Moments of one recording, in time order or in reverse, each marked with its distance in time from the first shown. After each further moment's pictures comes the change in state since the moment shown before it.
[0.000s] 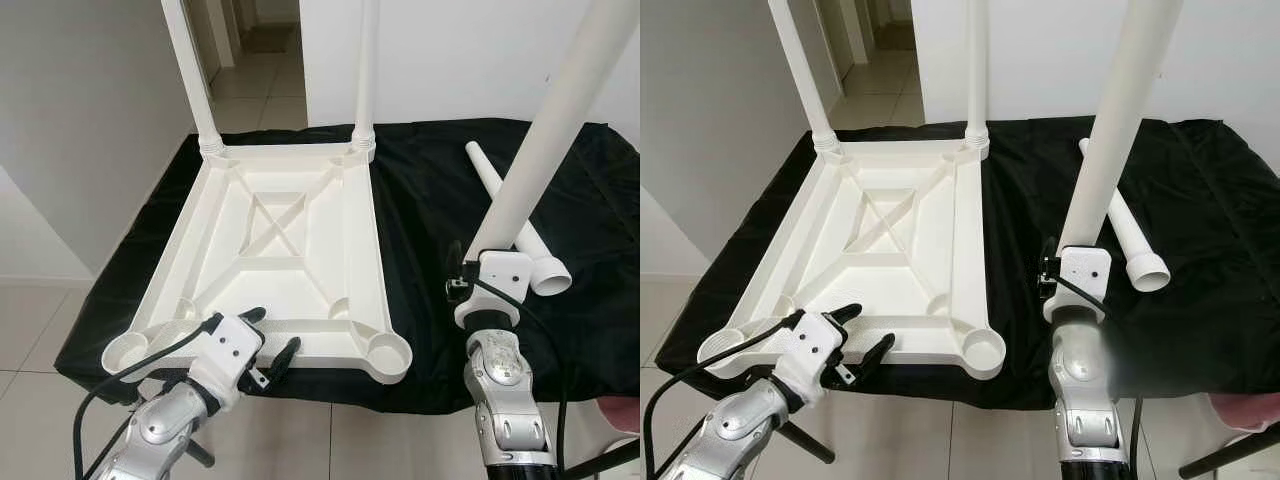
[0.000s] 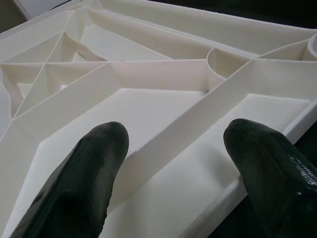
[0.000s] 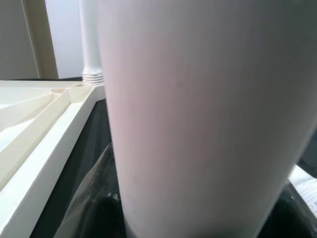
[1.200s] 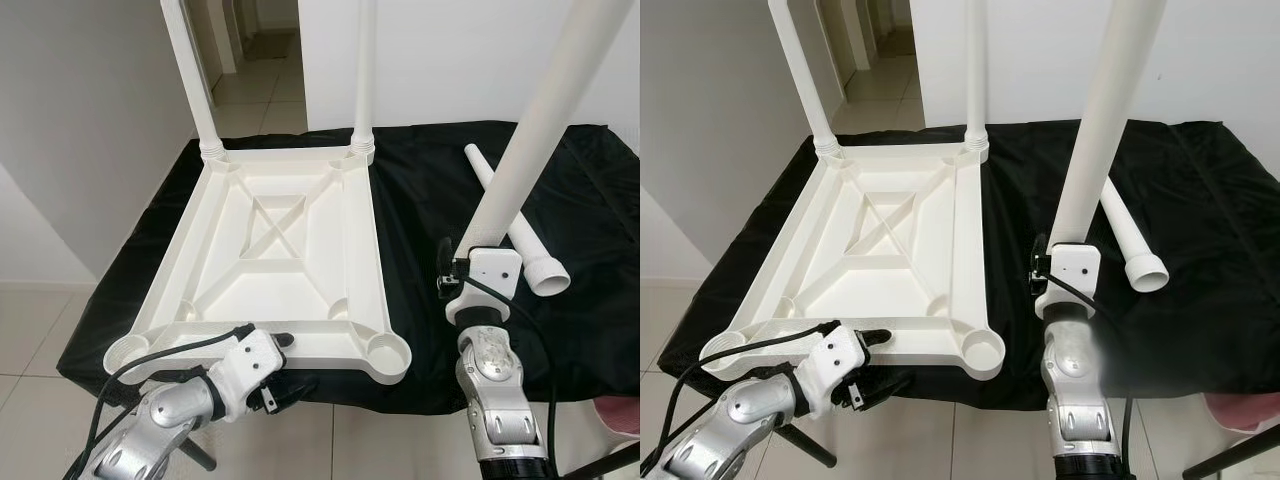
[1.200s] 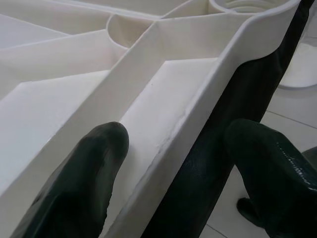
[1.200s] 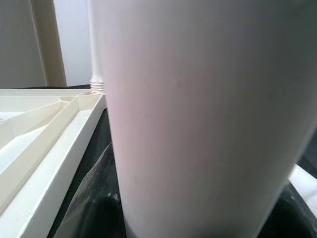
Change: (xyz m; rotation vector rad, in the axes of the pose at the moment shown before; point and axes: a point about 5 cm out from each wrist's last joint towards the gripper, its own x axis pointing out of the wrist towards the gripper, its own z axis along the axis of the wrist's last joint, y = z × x) left arm 0.013 -0.012 -0.012 0.039 0.099 -0.386; right arm 0.004 0.009 0.000 0.008 -0.018 0.021
